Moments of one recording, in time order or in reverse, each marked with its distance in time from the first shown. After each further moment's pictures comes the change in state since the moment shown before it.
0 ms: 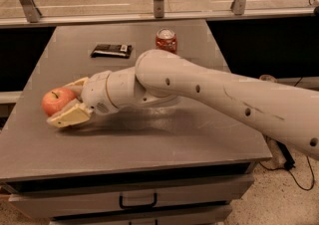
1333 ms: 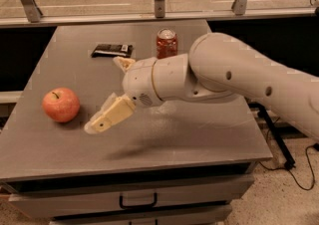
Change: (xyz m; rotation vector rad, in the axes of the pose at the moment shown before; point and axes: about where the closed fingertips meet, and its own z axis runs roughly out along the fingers) arm -0.010 -0.002 -0.114 0.123 0.051 0.008
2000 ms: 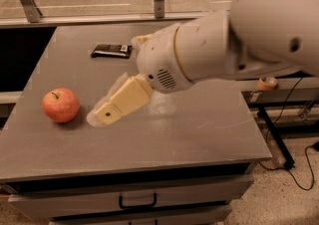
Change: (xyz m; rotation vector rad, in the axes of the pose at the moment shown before) arm -0.057 0.026 -0.082 0.068 0.140 0.069
